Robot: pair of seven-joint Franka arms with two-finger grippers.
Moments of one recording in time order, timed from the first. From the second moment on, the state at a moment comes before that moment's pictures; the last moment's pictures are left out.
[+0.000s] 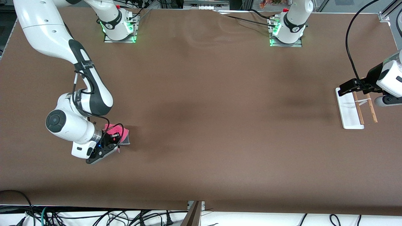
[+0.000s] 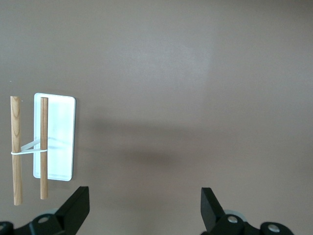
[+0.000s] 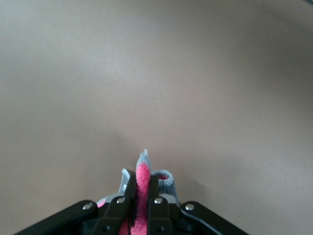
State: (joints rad) left arm 0.22 0.06 -0.17 -1.69 -0.01 1.69 -0.08; right arm -0.01 0.71 0.20 -1.48 -0.03 2.30 -0.40
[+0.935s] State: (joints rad) left arm 0.24 0.06 -0.18 -1.69 -0.01 1.67 0.03; right arm 0.13 0.59 0.25 -1.33 -0.02 2.02 0.05
